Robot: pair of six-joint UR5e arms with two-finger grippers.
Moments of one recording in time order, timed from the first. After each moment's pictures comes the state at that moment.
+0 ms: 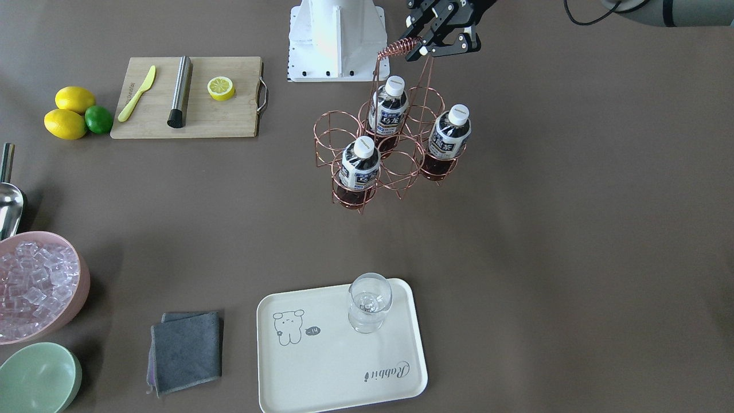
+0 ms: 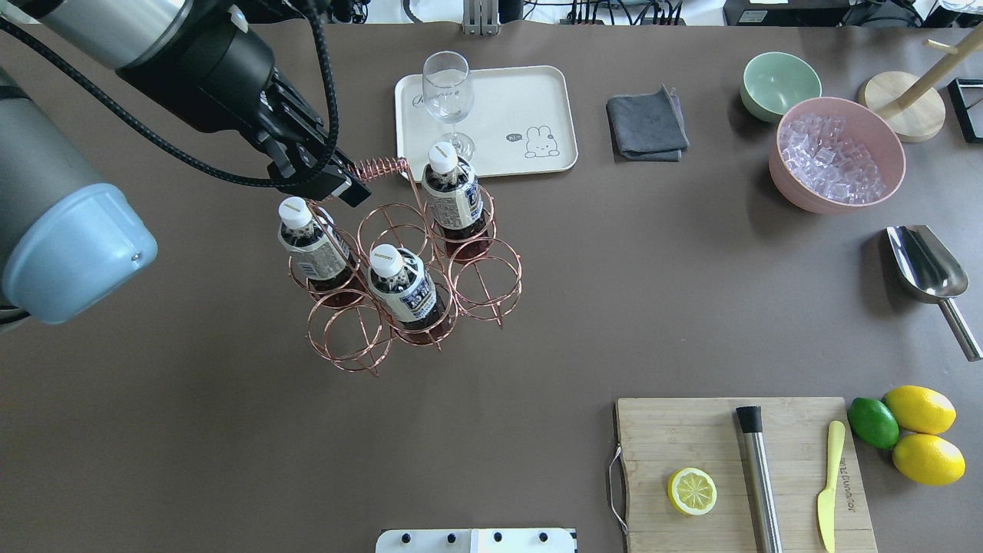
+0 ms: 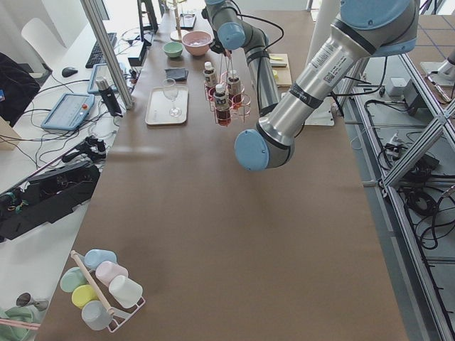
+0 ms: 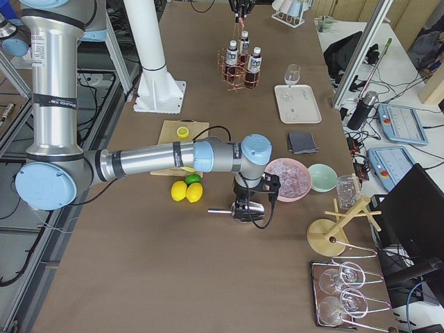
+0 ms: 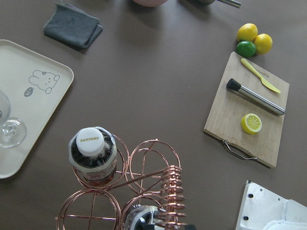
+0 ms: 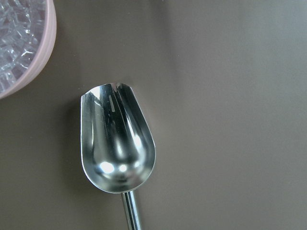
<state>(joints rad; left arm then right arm) -0.92 -2.29 -2.07 -1.42 -2.50 -0.09 1.44 -1.63 1.81 -1.74 2.31 0.23</state>
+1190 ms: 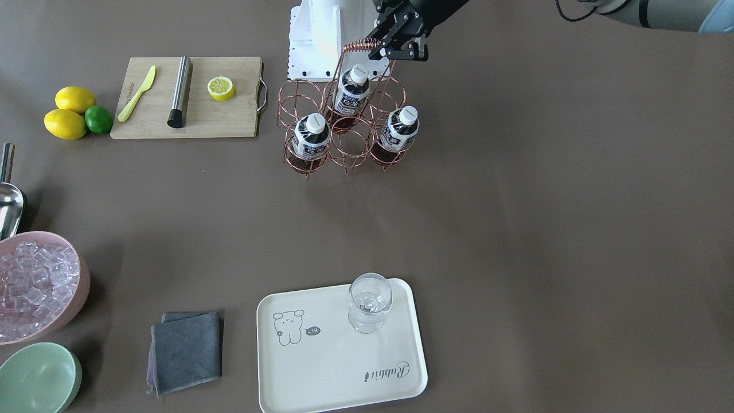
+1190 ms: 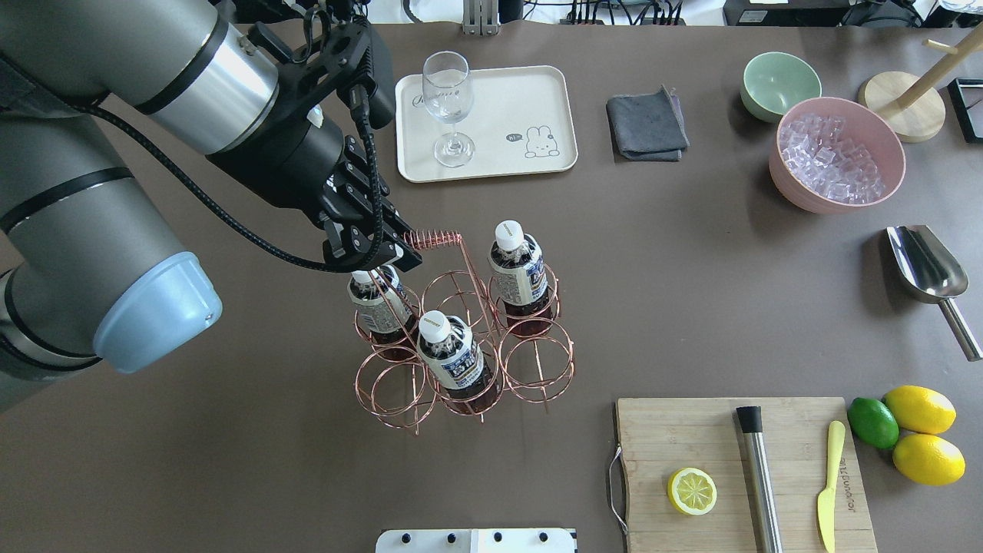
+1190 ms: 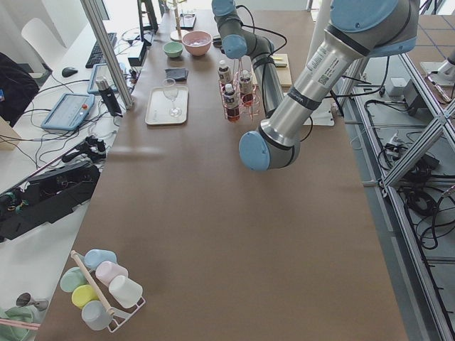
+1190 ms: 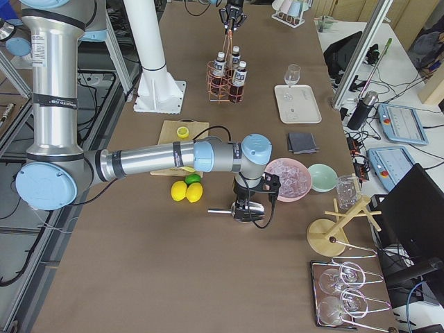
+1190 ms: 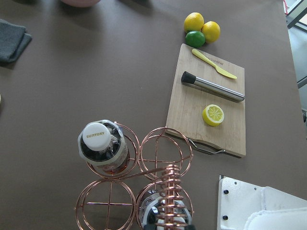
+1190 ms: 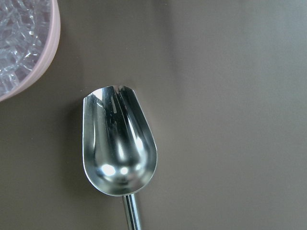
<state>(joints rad) -0.80 -2.26 -2.01 -1.62 -2.50 -0.01 1.43 -1.62 1.81 -1.73 2.30 0.23</state>
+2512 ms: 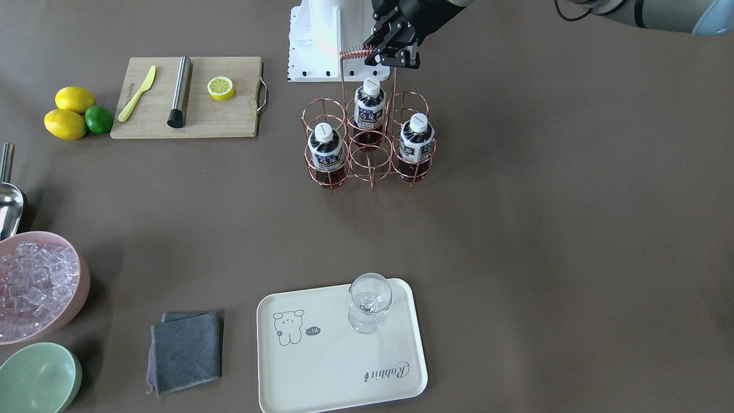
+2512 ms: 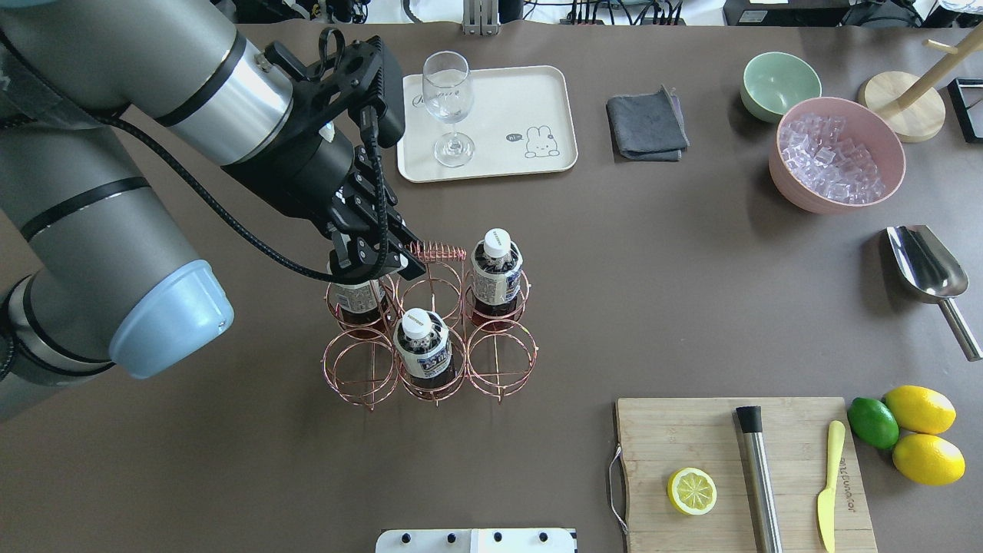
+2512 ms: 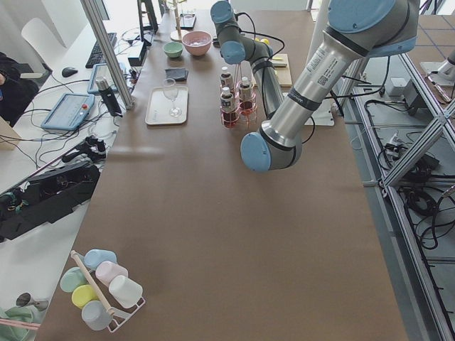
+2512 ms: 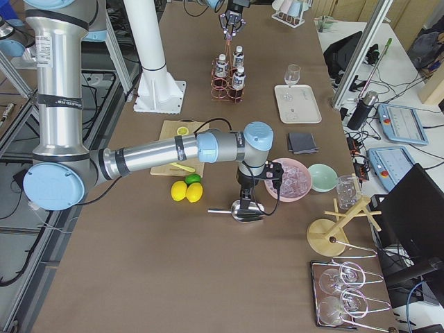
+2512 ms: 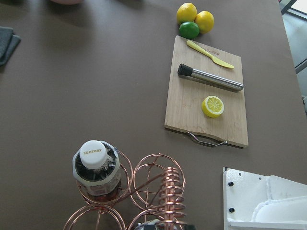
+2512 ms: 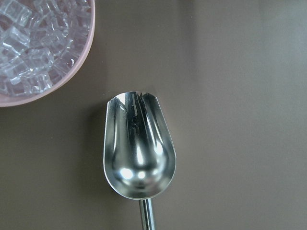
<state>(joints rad) -0.77 -2.26 -1.99 -1.62 -2.49 0.04 1.39 -1.61 1.85 -1.73 2.27 0.23</state>
